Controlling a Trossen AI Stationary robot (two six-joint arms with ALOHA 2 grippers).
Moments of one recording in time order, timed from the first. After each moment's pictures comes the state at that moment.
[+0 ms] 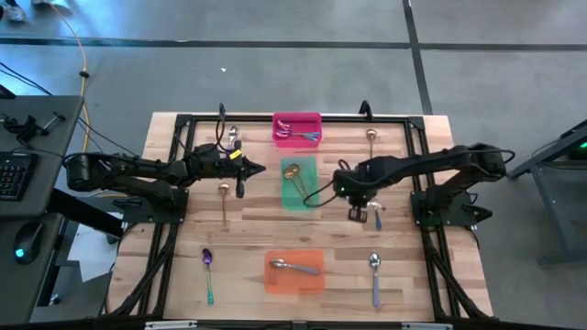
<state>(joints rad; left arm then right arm) 0.36 1.18 0.26 0.71 0.20 0.11 0.01 1.50 1.05 -0.95 -0.03 0.21</state>
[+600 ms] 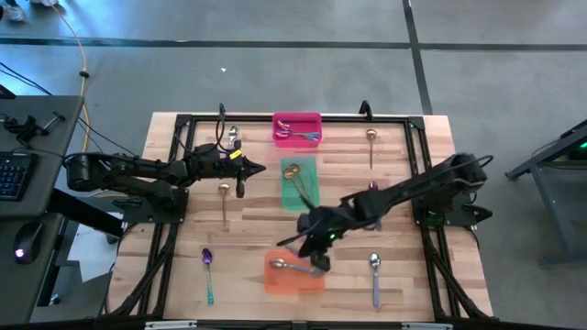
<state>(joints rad) 0.36 1.18 0.26 0.71 0.20 0.11 0.31 1.72 1.31 -0.30 -0.23 0.60</state>
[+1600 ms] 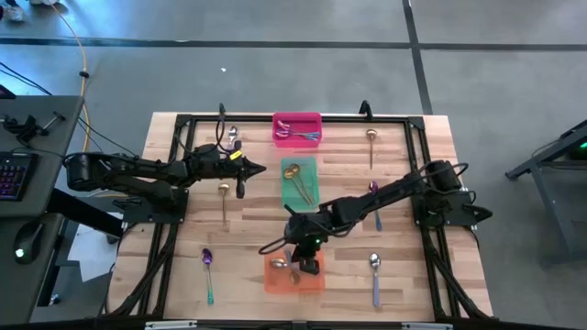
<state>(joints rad) 0.35 1.18 0.26 0.71 0.19 0.10 0.27 1.93 1.39 -0.30 -0.35 0.47</state>
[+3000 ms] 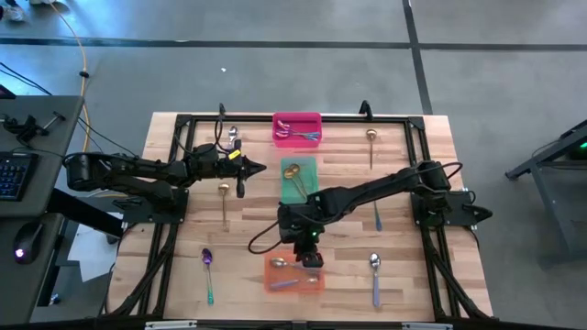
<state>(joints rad) 0.35 1.18 0.26 0.75 0.19 0.12 0.23 2.01 1.66 -0.70 -0.47 0.18</state>
